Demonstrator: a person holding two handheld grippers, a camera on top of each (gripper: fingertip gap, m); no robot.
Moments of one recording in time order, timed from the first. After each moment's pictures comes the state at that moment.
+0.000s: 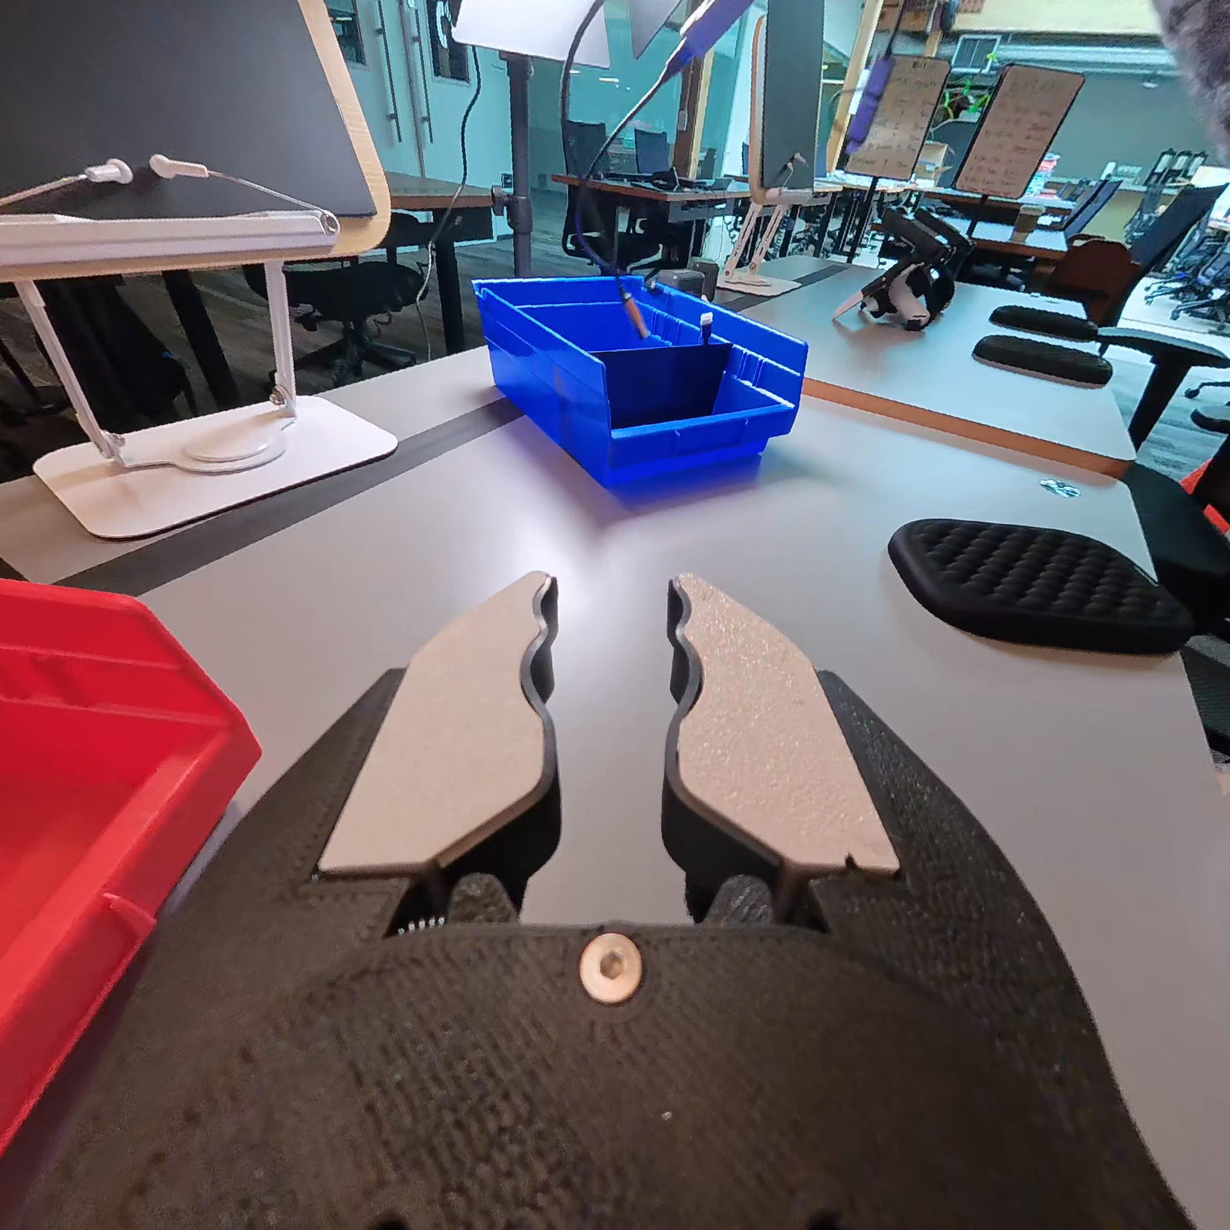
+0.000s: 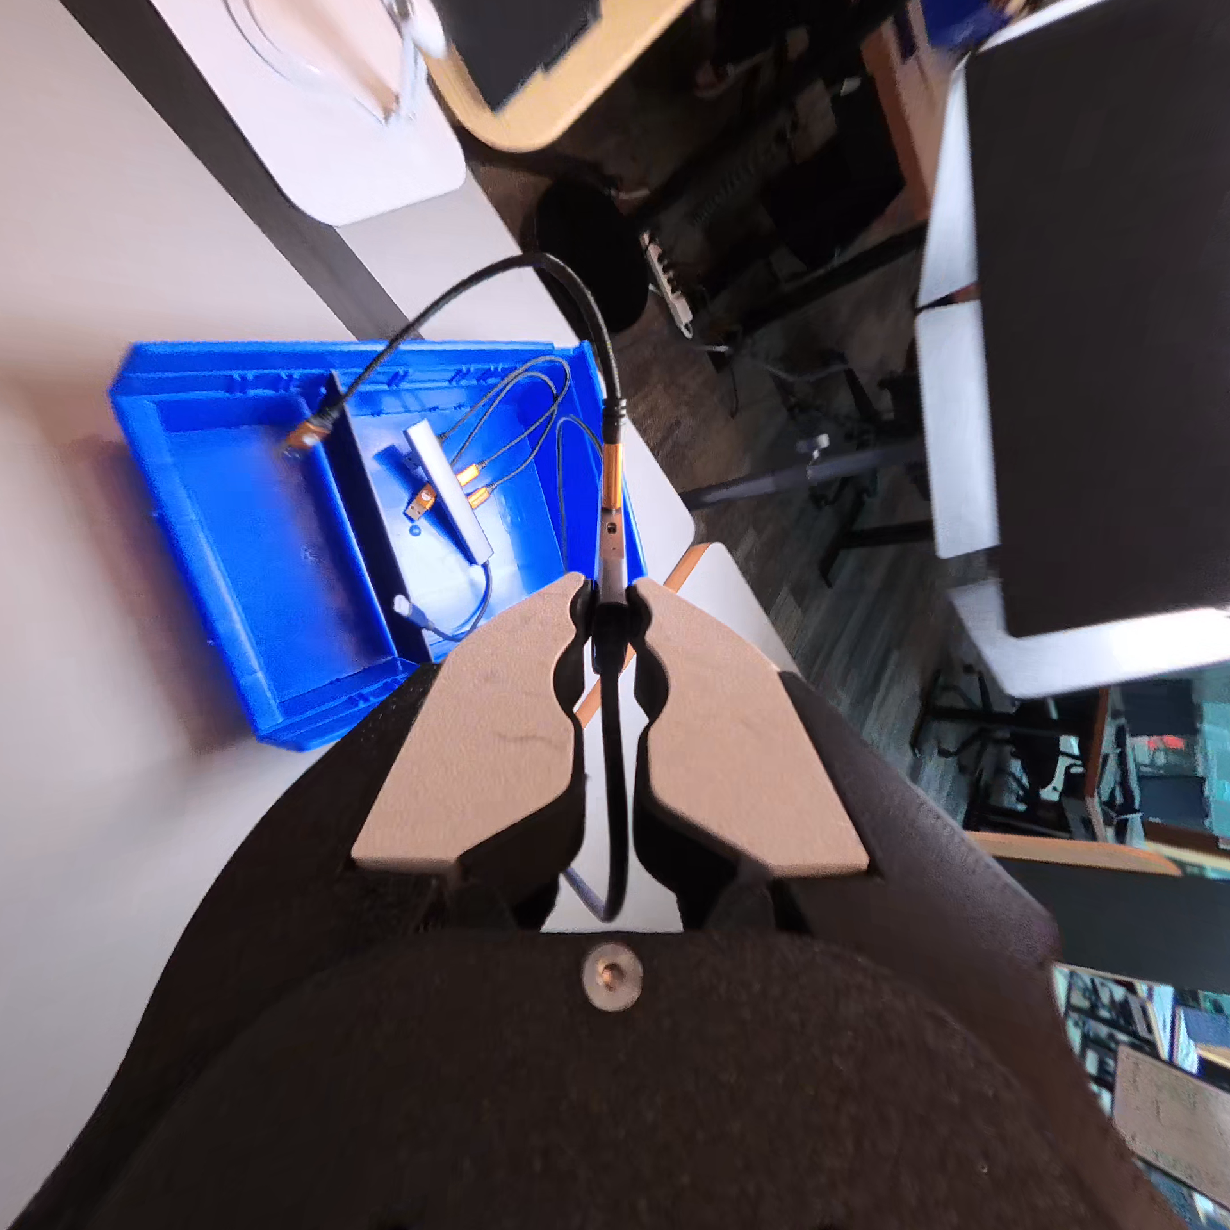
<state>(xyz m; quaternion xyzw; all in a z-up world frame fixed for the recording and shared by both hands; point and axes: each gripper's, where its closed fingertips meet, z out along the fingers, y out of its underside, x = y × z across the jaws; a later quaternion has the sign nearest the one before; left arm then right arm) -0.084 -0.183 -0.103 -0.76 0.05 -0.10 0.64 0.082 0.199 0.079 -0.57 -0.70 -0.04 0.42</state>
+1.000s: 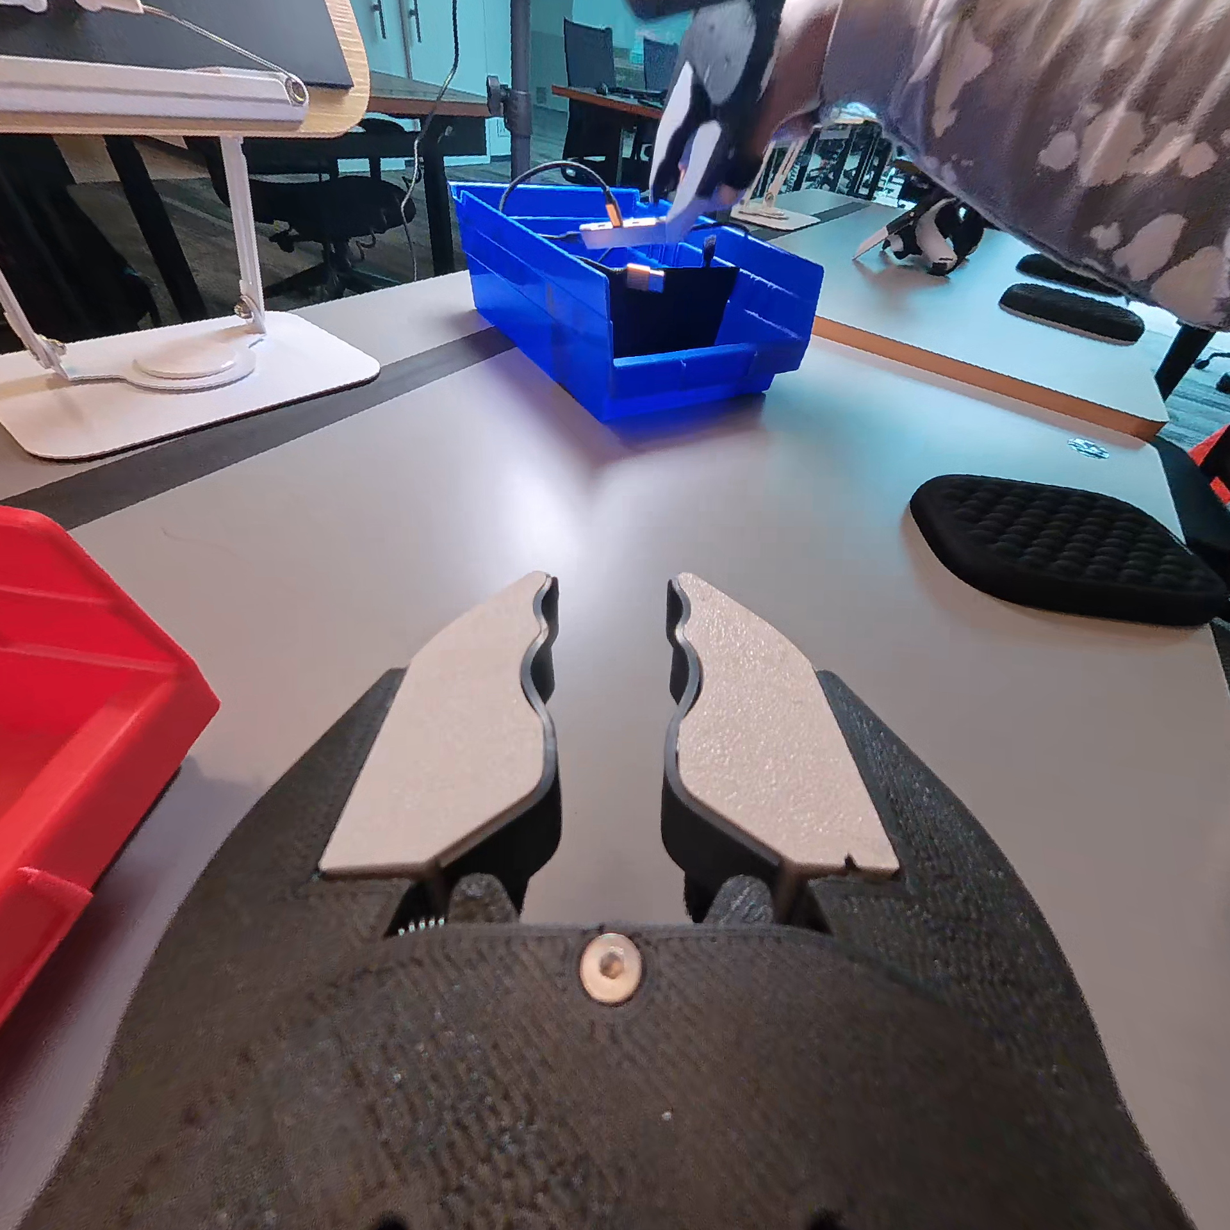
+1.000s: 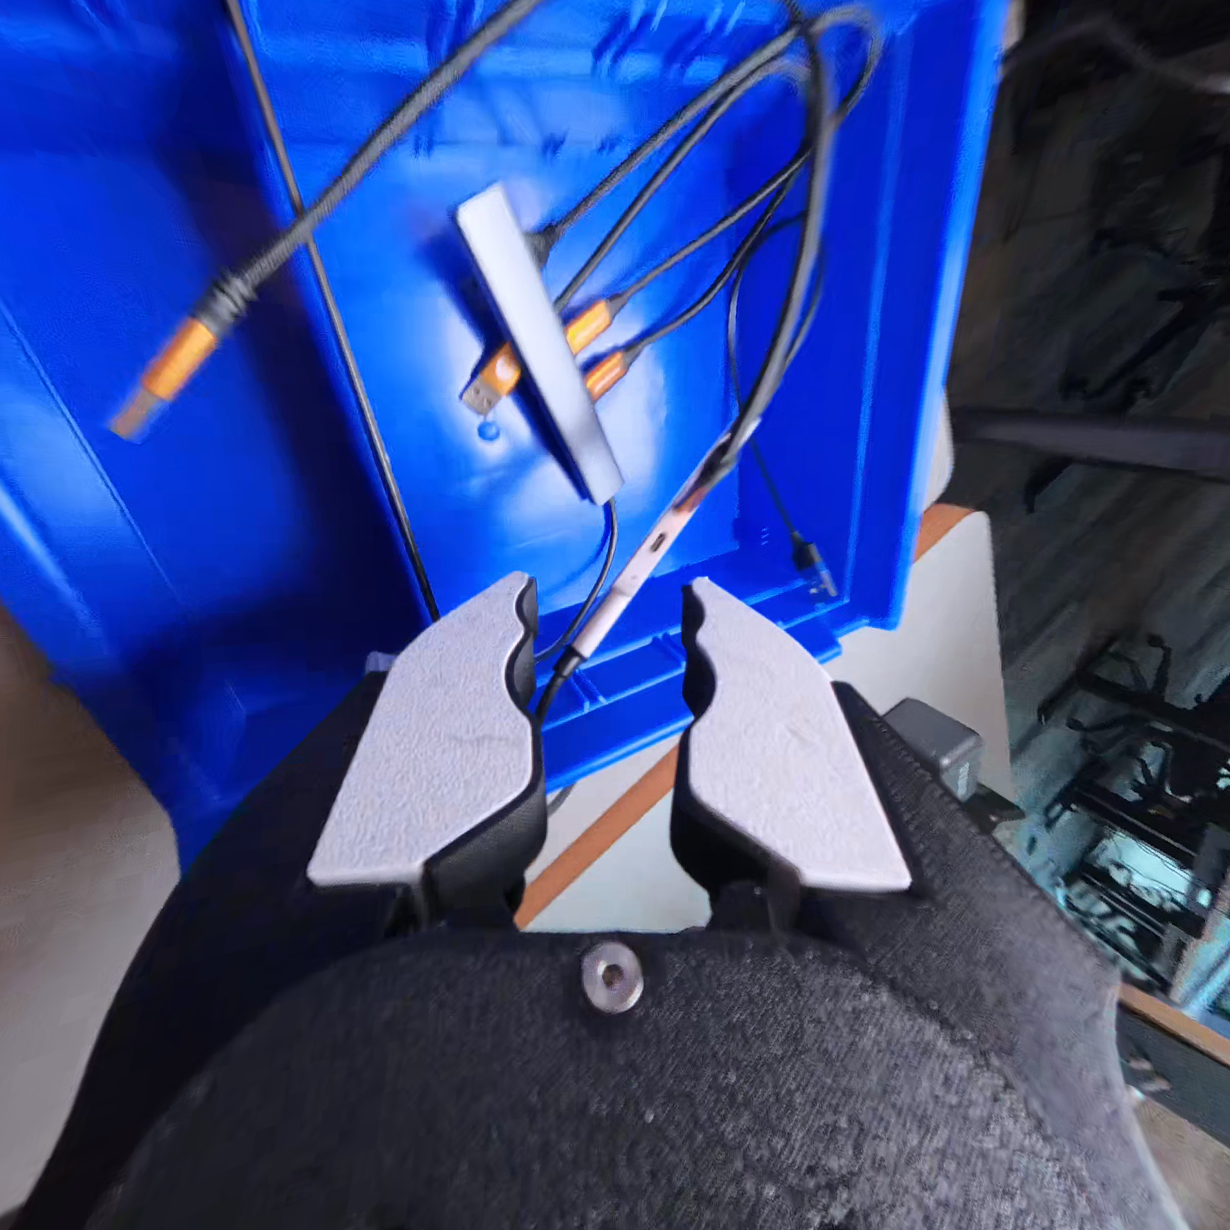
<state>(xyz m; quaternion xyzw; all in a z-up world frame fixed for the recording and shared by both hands) -0.084 -0.174 -0.132 -0.79 0.04 -0.11 0.61 0.043 0.266 -0.121 -0.60 -0.77 -0.08 0.22</state>
